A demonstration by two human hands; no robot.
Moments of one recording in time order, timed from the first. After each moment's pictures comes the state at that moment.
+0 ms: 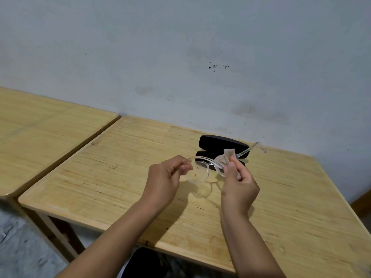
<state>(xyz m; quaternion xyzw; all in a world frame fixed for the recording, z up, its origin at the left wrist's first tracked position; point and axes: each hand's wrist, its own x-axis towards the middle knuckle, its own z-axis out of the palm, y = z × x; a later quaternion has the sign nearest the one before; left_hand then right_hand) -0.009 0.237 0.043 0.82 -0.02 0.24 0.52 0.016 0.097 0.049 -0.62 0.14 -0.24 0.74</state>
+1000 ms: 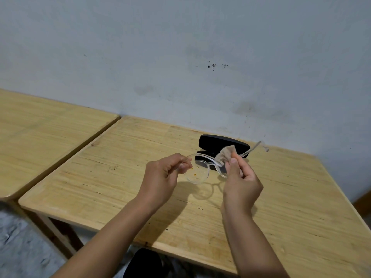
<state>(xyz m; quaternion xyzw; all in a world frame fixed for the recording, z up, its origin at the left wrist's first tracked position) -0.006 0.242 0.047 0.81 -0.09 0.28 0.50 0.019 0.096 0.058 -0.58 0.12 -0.23 0.77</state>
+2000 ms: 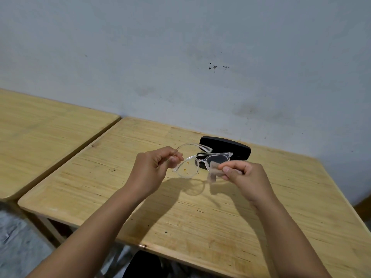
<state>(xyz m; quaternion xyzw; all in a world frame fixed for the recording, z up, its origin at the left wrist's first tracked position) -0.001 0.267 0.068 0.84 -0.04 0.22 0.49 0.036 0.049 0.078 -0.79 -0.08 0.00 0.60</state>
